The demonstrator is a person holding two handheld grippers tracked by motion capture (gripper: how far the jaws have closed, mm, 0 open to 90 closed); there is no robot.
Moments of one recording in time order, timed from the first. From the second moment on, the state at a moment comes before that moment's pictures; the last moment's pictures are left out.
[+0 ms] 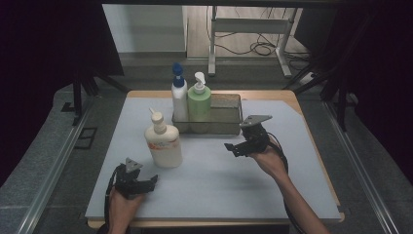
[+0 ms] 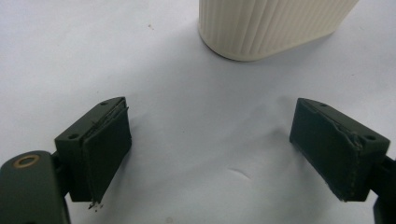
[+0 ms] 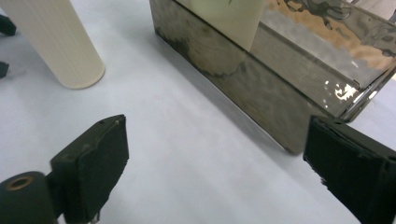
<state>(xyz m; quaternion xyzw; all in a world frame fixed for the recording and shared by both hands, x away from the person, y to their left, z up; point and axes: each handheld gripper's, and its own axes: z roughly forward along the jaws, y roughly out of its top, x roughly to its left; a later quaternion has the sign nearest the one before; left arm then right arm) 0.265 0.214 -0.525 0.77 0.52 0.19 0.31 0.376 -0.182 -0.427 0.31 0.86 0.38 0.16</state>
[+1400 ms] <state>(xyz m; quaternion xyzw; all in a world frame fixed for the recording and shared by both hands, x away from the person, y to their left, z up) 0.266 0.214 -0.525 0.77 0.52 0.19 0.31 0.299 -0.245 -0.467 0.32 0.86 0.36 0.18</state>
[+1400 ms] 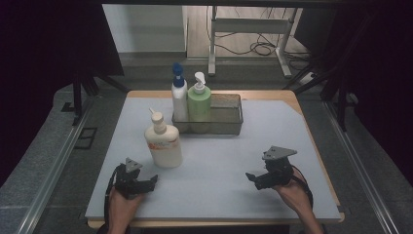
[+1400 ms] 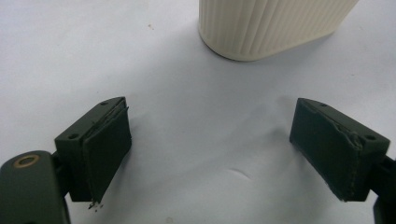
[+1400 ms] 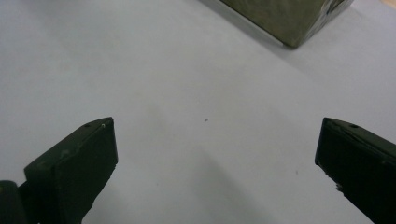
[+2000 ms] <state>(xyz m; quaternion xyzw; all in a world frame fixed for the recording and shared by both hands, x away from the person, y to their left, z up) 0.265 0.215 -0.523 0.77 0.52 0.19 0.31 0.291 -0.255 -0.511 0.35 0.85 0.36 0.15</state>
